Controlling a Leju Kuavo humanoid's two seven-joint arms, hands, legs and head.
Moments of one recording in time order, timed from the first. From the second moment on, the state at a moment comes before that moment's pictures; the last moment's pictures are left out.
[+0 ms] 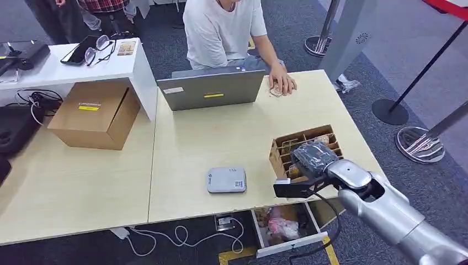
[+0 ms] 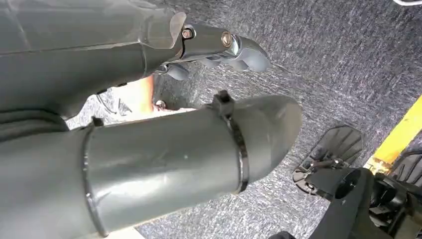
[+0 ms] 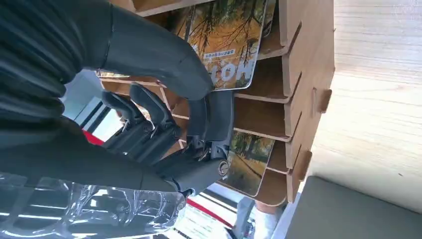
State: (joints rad) left arm -0.16 0.15 -0.25 -0.50 -0.46 -0.45 0.00; right arm -0.51 -0.63 0.75 -1.20 0.84 0.24 -0.01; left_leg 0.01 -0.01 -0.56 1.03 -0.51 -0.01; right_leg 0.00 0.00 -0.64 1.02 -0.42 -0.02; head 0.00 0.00
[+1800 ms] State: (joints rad) left arm -0.17 0.18 -0.30 -0.48 -0.40 -0.45 -0.02; right arm -0.45 -0.67 0.67 -1.32 0.80 0.20 0.02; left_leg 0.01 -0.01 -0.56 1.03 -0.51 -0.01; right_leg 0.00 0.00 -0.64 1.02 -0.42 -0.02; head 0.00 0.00
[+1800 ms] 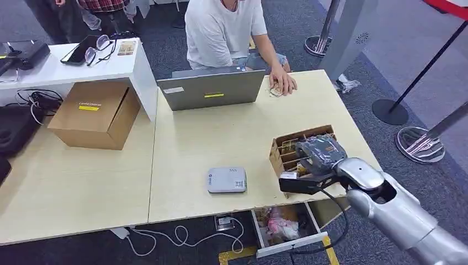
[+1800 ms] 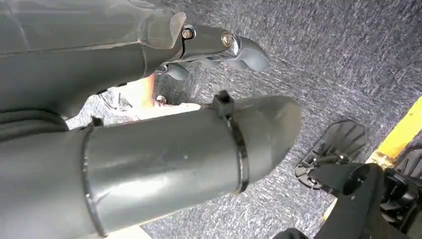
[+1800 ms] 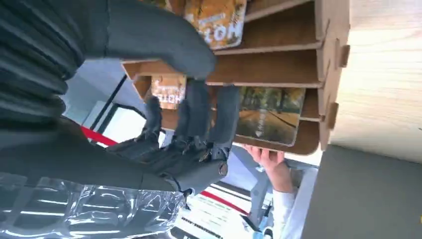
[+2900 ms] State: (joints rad) left arm -0.16 0.18 -0.31 -0.47 -0.38 -0.44 -0.02; right arm -0.41 -0.67 0.63 -1.31 0.84 0.22 0.01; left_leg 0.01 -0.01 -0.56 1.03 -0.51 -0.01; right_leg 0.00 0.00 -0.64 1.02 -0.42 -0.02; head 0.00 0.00
